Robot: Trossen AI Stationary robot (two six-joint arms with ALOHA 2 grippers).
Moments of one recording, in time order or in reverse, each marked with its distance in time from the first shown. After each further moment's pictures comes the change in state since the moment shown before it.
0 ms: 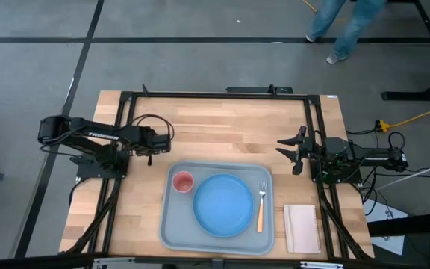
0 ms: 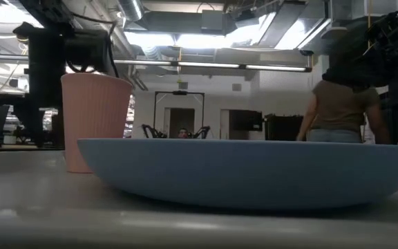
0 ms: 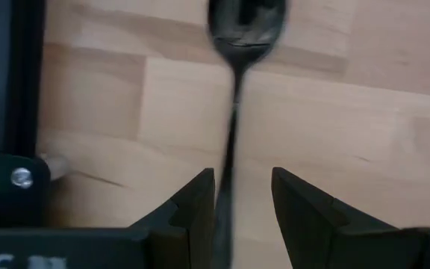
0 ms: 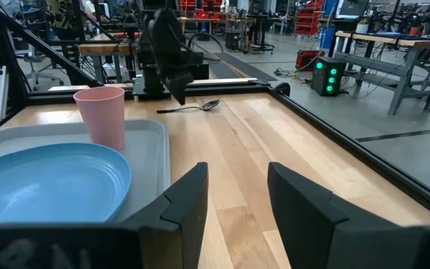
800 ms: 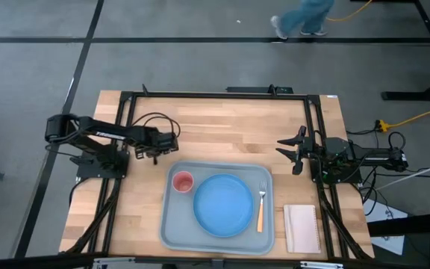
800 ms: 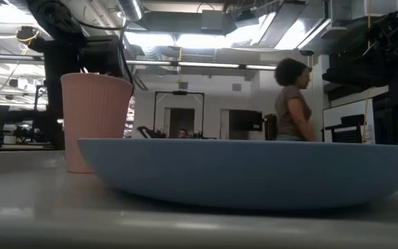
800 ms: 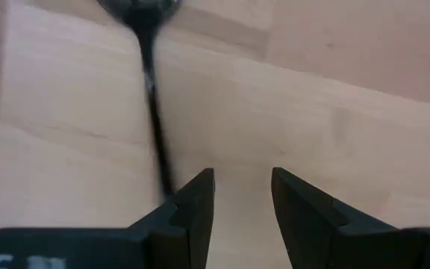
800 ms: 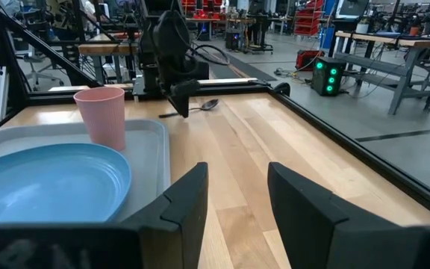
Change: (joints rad) left arm 0.020 0.093 -0.002 0.243 0.068 -0.052; right arm 0.000 0.000 0.000 0.000 0.000 0.001
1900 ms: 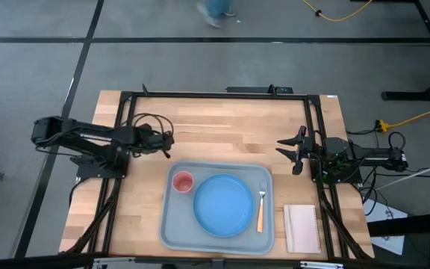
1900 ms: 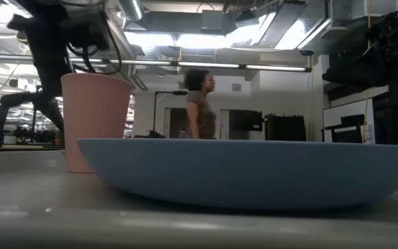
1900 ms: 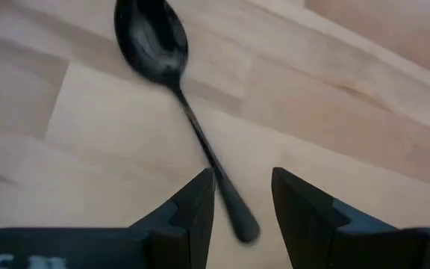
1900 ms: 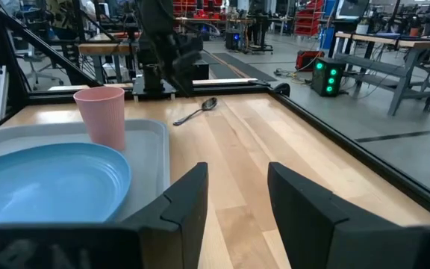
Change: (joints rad) left arm -0.072 -0.191 0.002 -0.101 -0.205 -0.152; right arm 0.000 0.000 0.000 0.000 0.000 -0.004
